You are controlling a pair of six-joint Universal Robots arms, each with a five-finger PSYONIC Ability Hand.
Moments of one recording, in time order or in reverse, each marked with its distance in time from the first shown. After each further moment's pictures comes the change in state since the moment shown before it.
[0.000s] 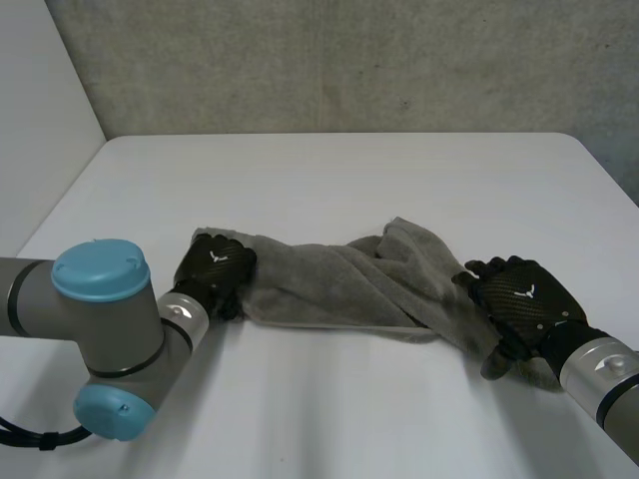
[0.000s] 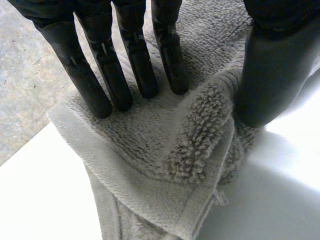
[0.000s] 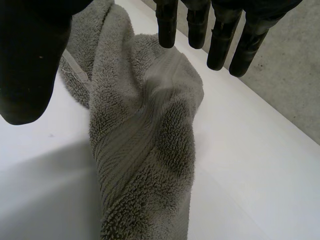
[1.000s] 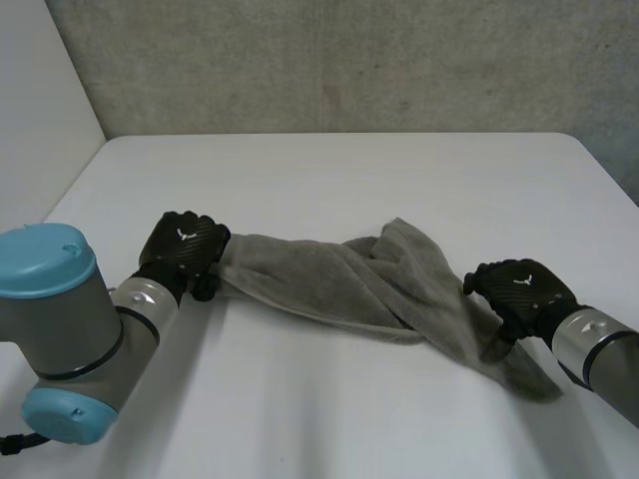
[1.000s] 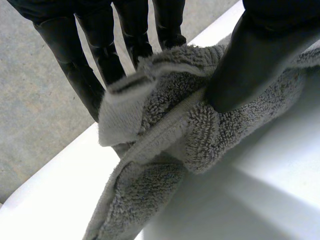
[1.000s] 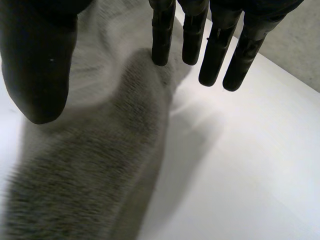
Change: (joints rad) left arm 0.058 0.189 -0.103 -0.003 0.017 -0.043; right arm -0.002 0.220 -0.215 0.114 0.048 0.033; left_hand 0.328 0.337 0.356 0.338 0.343; right_hand 0.189 0.161 0.168 0.150 0.144
